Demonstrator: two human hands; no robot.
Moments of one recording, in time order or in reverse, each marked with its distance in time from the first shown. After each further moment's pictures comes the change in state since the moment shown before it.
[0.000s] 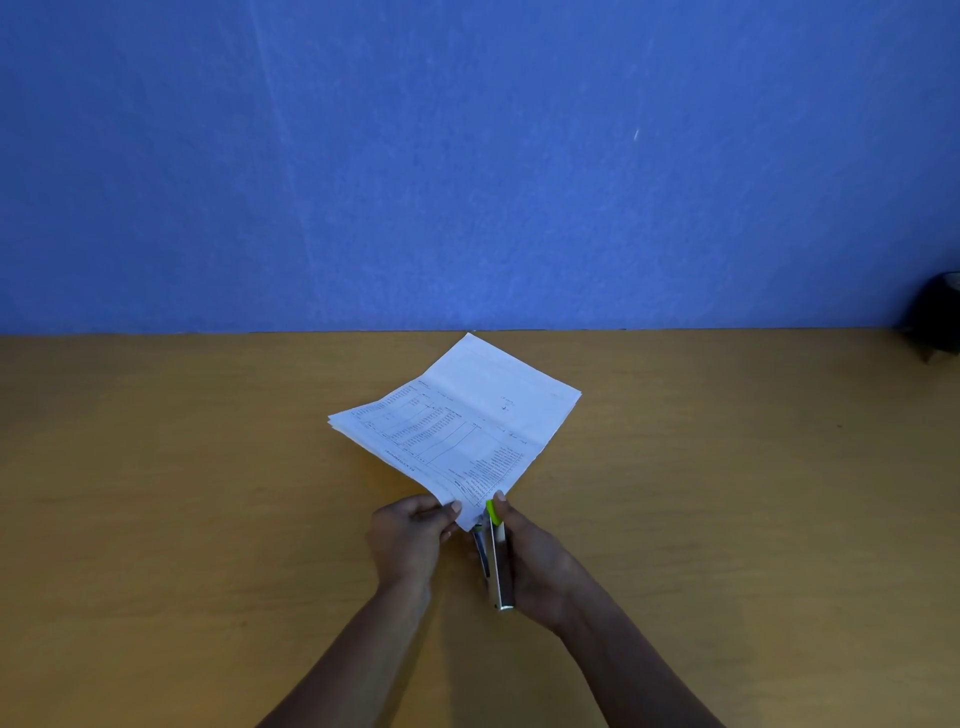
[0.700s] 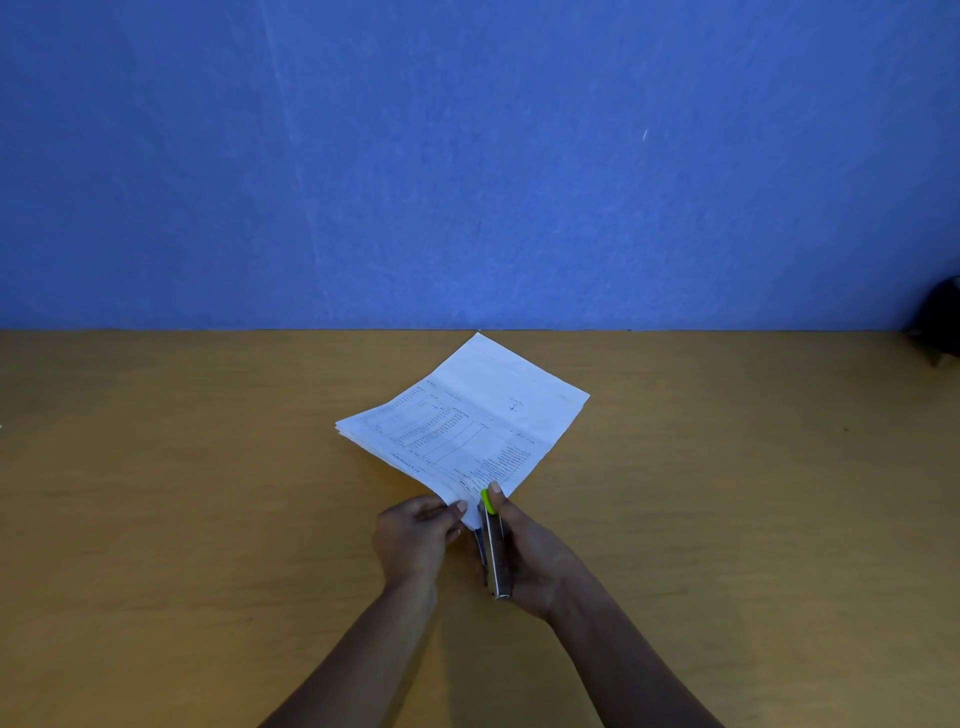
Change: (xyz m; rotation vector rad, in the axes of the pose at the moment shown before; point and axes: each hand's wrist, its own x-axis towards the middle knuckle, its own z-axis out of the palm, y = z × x) left_hand 0.000 -0.003 0.001 -0.065 0.027 -0.040; right_hand -0.001 -0.007 0.006 0.038 -0.022 0.020
